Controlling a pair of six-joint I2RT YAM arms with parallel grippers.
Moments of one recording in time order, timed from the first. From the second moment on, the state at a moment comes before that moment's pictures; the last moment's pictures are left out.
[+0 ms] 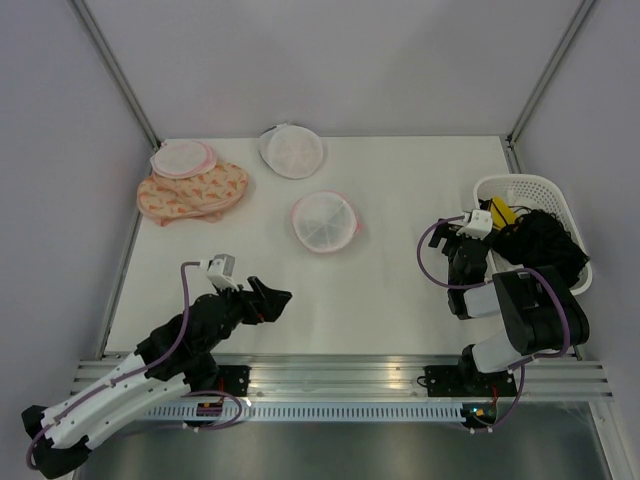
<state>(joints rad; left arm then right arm) -0.93 0.27 0.34 -0.41 -0.33 -0.82 0.12 1.53 0.22 1.18 0.34 0.07</state>
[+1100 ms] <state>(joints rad) -0.93 0.42 0.37 -0.12 -0.12 -0.69 0.32 1.10 0.80 0.16 -0.10 0.30</state>
